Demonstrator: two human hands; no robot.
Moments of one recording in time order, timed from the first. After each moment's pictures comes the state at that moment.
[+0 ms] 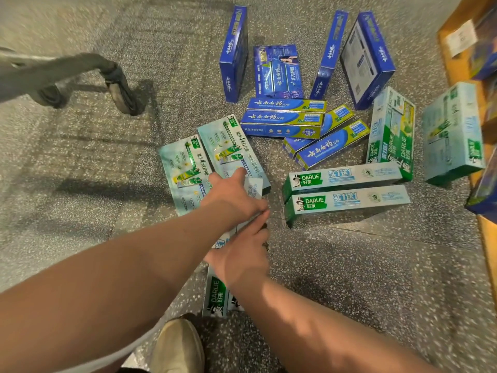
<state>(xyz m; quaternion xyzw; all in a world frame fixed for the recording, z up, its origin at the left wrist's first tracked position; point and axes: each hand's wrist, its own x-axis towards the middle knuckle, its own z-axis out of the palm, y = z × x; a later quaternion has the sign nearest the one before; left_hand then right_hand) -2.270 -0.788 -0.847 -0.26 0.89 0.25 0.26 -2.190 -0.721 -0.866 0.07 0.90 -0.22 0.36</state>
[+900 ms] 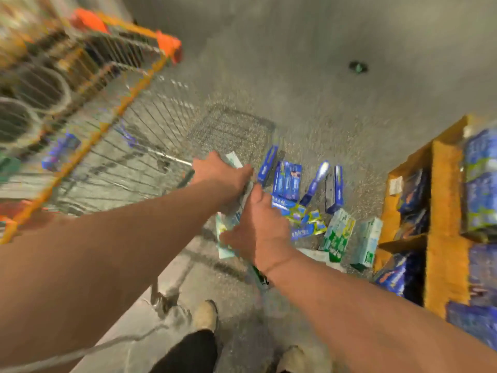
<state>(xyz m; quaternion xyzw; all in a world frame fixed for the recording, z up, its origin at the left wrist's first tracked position) -2.287 -0.872 -0.243 -0.48 0.81 0.32 0.07 -2.263 -0.752 -0.265 -0.24 0.95 -0.12 0.18</state>
